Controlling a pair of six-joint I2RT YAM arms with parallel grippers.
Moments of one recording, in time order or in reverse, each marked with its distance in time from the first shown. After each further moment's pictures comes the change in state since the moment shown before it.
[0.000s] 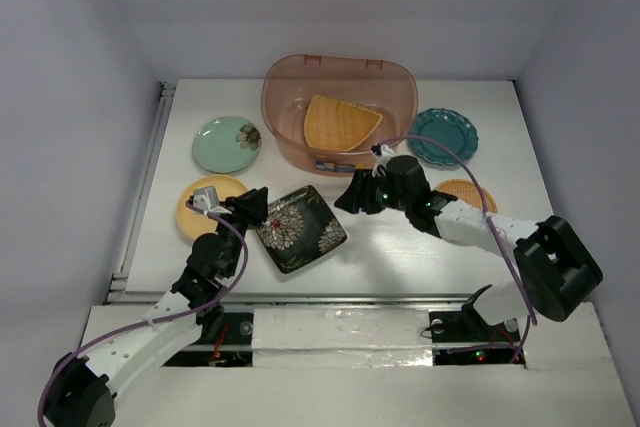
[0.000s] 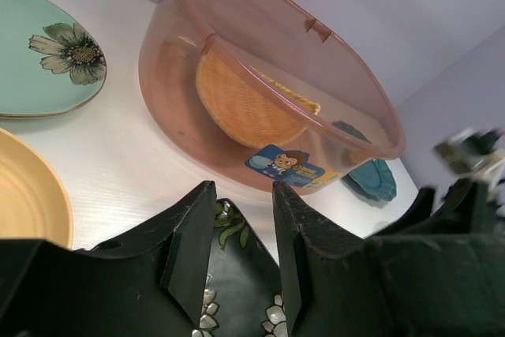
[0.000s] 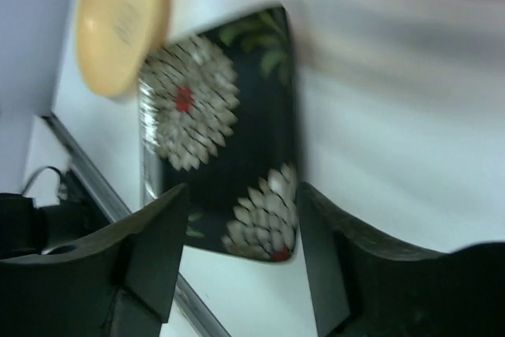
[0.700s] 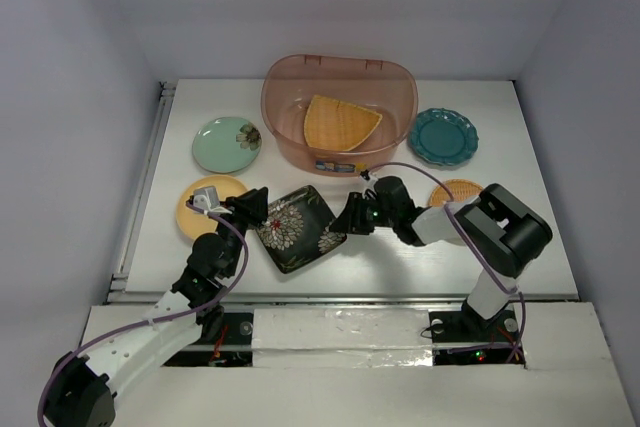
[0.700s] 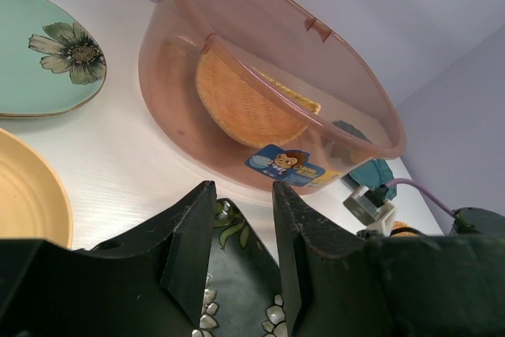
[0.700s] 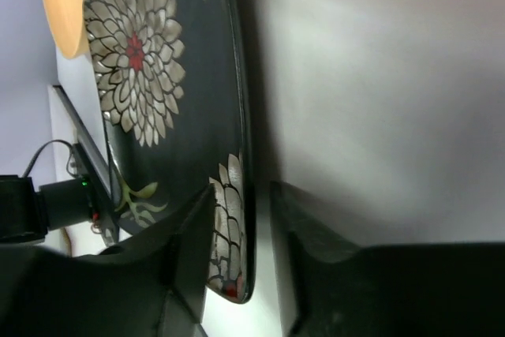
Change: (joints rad) left arm 0.000 0.006 0.000 0.004 0.001 0.000; right arm 0.021 0.319 -0.153 0.367 -0.139 0.183
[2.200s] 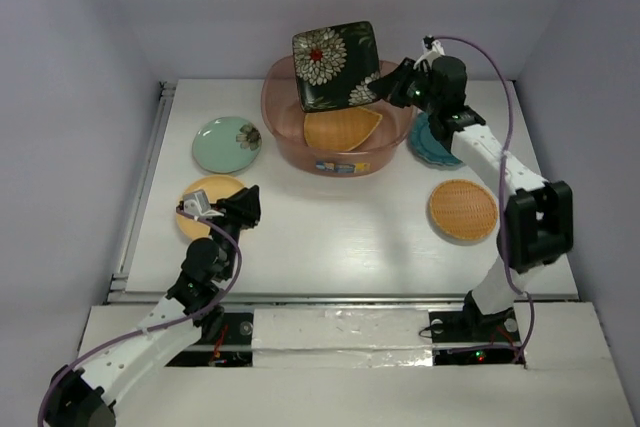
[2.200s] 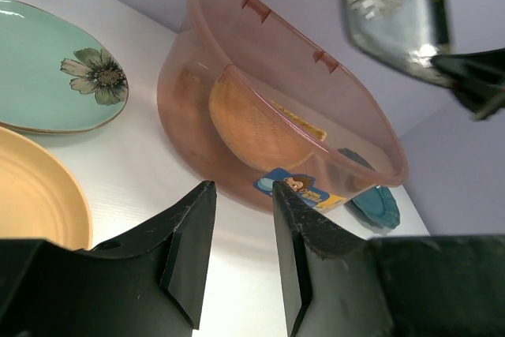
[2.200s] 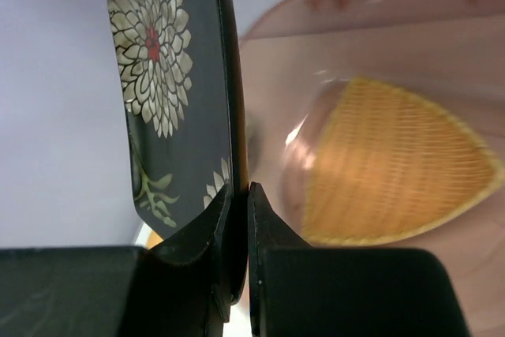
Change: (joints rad) left arm 0.000 -0.105 0.000 -0.057 -0.078 0.008; right arm -0.357 -0.113 0.771 -0.415 0.045 -0.138
